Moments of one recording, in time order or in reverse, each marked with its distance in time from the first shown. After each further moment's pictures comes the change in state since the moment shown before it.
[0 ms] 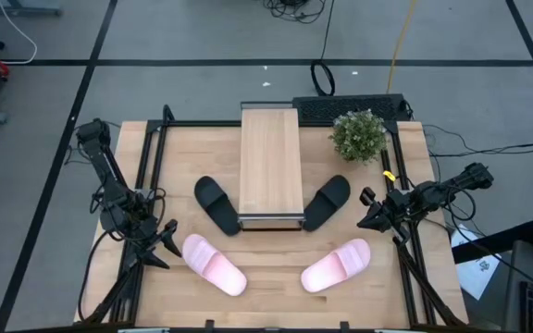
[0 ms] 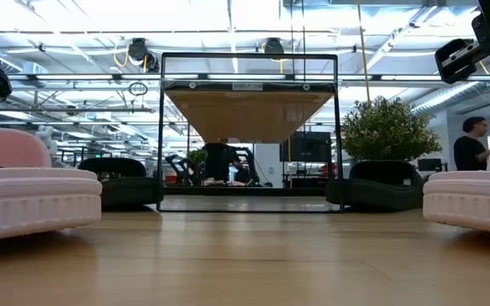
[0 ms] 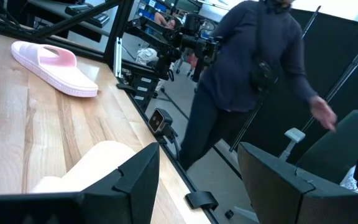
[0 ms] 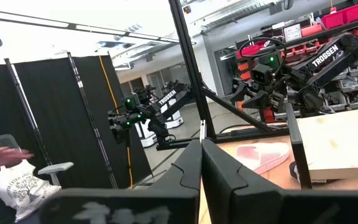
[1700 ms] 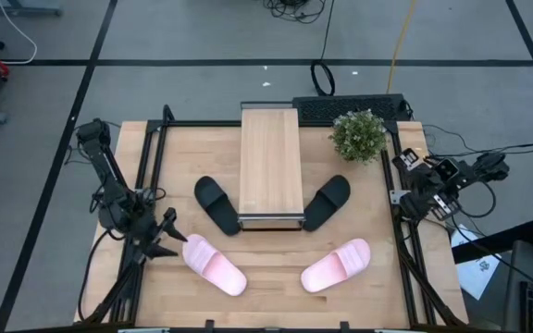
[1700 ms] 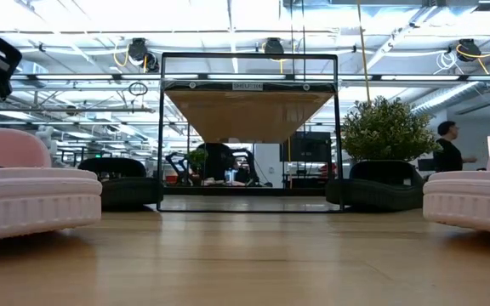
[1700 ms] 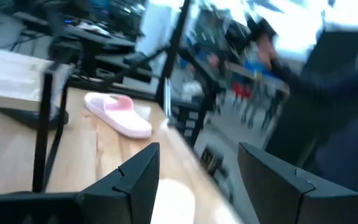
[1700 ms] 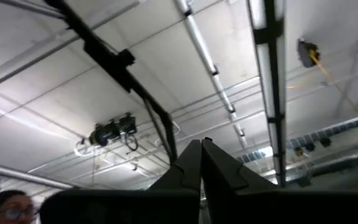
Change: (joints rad) left arm 0.002 -0.001 0.000 0.093 -0.248 0.161; right arm 0.000 0.357 0.247 0.869 0.121 -0.206
